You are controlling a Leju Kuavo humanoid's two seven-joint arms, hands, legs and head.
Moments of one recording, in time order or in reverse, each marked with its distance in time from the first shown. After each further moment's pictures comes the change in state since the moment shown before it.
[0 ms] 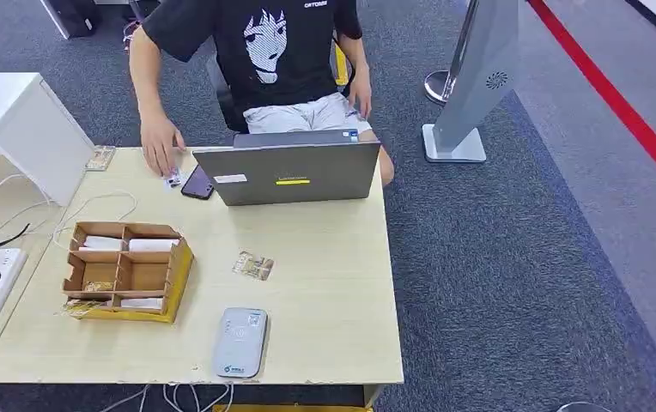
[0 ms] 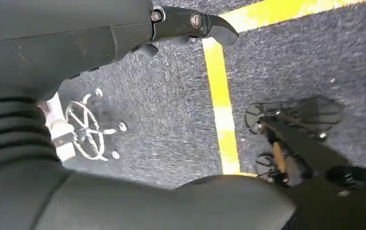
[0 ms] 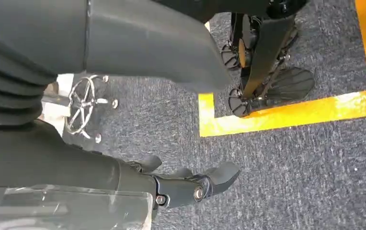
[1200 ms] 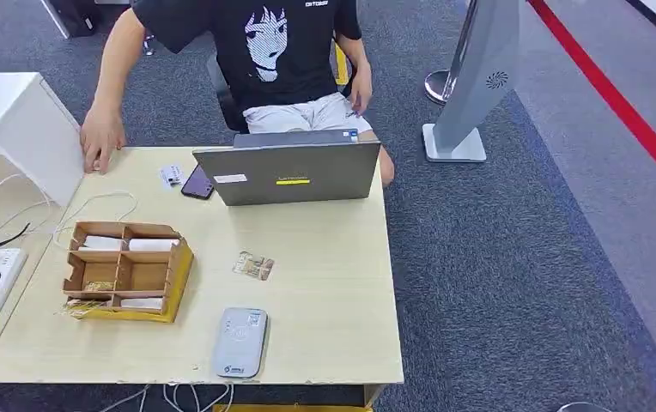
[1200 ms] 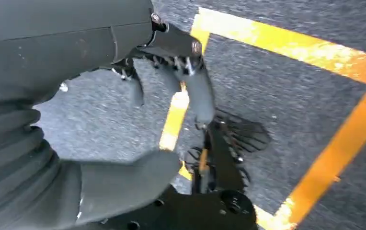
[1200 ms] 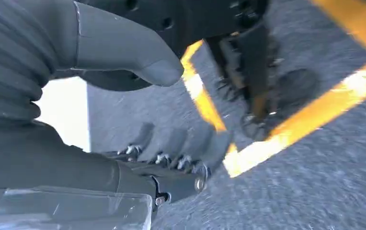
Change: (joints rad) left arm -0.136 -0.158 0.913 0.018 -0.441 0.072 -0.100; right arm -0.153 0.152 -0.705 0.115 0.325 -0.088 0.087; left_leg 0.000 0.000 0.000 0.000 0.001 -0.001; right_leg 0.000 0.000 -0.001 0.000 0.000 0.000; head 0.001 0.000
